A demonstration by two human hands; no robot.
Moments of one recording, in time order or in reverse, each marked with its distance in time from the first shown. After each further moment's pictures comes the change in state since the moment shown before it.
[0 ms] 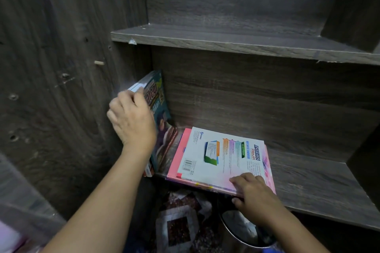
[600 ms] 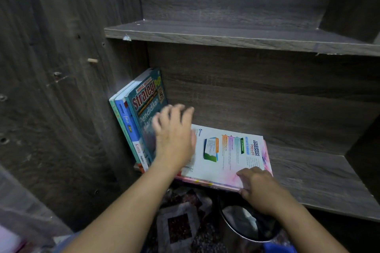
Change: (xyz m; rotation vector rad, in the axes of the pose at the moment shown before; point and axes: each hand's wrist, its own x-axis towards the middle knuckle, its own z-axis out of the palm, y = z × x) left_hand -0.055 0.051 -0.012 -0.274 -0.284 0.415; right_hand 0.004 0.012 -0.012 0.006 -0.058 0.104
